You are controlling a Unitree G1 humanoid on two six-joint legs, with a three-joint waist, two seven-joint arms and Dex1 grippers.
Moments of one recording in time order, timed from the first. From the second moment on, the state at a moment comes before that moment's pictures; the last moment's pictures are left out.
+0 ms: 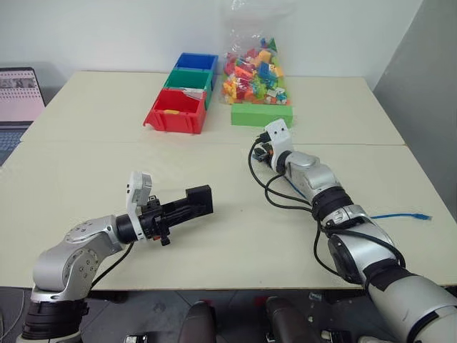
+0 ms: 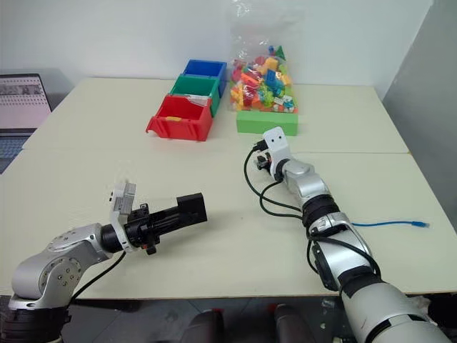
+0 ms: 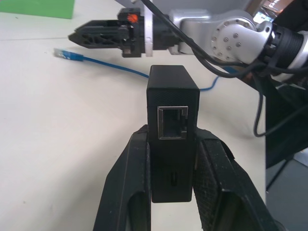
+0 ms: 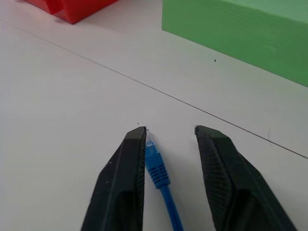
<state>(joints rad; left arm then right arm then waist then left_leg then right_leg) -0.12 0.64 0.21 -0.23 -0.76 0.64 -0.97 -1.07 -0.13 0.12 0.95 0.11 0.24 0.34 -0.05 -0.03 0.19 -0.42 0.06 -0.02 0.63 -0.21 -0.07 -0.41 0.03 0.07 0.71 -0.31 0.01</state>
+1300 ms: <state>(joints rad) -0.45 0.40 0.22 0.59 -0.23 -0.11 -0.45 -0.73 -0.33 0.29 -0.19 0.30 0.79 0.70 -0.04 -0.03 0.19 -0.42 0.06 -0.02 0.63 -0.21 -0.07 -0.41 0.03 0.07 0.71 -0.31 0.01</state>
